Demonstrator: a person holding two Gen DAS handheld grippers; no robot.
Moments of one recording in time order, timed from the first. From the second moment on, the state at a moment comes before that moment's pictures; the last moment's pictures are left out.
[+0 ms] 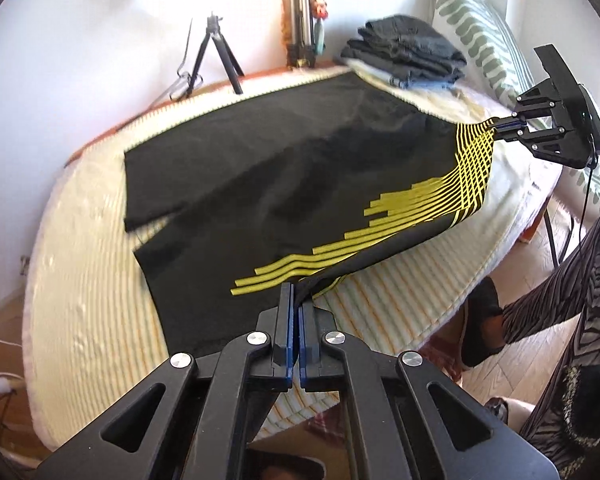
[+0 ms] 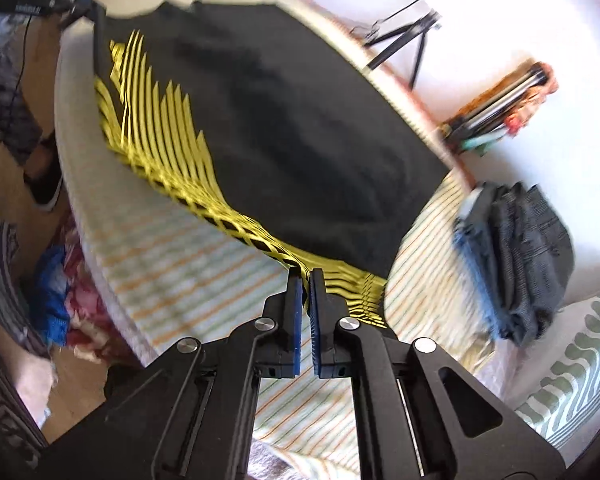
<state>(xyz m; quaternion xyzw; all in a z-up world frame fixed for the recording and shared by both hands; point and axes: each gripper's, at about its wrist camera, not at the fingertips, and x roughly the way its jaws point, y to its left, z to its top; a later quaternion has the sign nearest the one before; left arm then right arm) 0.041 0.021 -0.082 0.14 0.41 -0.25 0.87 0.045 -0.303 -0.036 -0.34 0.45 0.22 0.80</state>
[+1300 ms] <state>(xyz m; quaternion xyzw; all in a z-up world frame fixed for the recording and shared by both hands) 0.243 0.040 -0.039 0.19 0.33 -0.18 0.91 0.279 -0.293 -0.005 -0.28 0.42 0.11 0.86</state>
